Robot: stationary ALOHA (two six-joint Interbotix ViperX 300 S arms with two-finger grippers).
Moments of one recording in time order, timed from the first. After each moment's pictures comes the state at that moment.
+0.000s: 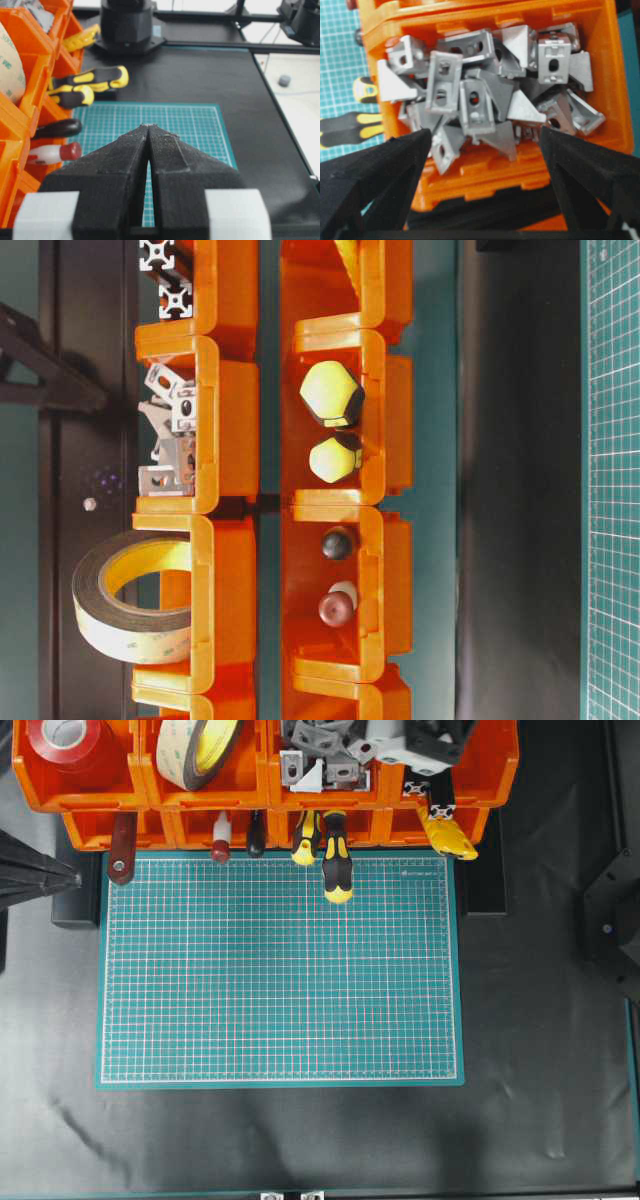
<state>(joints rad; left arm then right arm) -0.05 -0.98 1.00 0.04 0.12 -0.10 -0.25 -0.06 -0.17 -0.11 1.33 -0.14</state>
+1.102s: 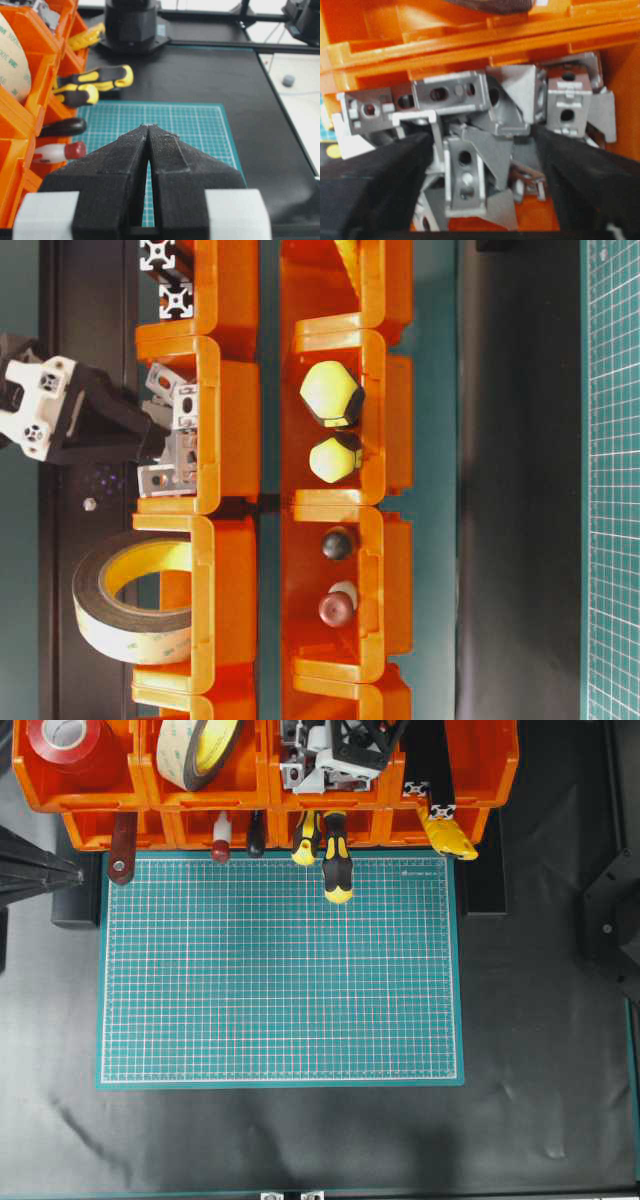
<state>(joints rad) -0.03 -0.98 1.00 0.04 0.11 -0.09 -0.26 0.09 -0.23 -0.11 1.33 -0.15</state>
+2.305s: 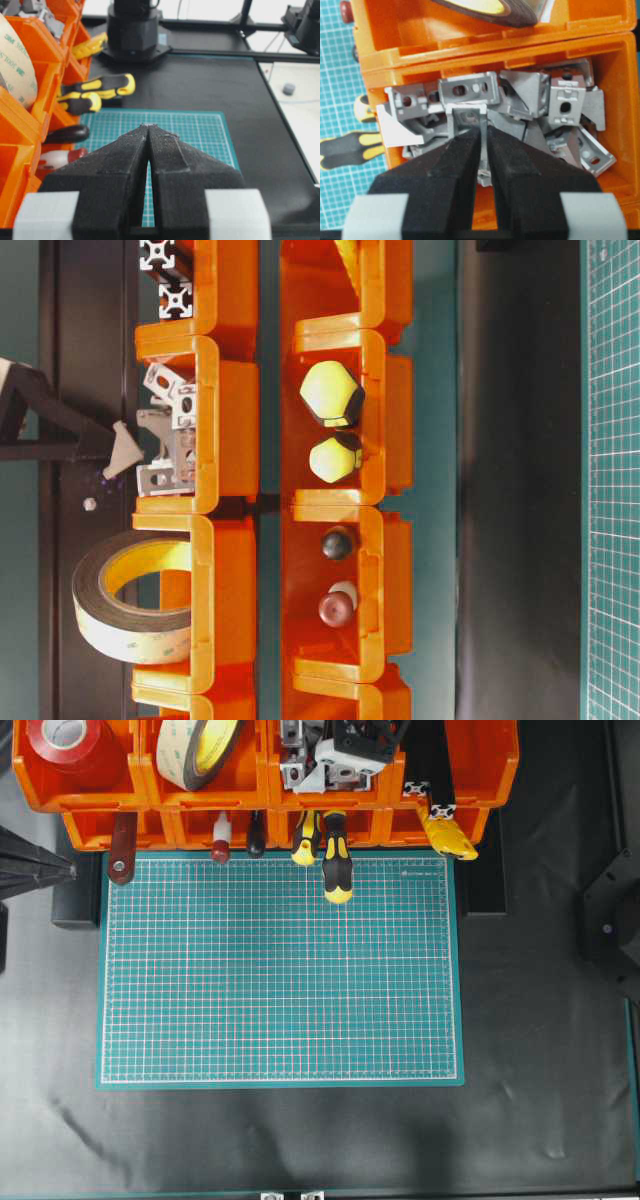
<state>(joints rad) -0.03 -1.00 1.00 0.04 0.11 -0.09 -0.23 0.10 -0.37 -0.12 1.46 -0.14</state>
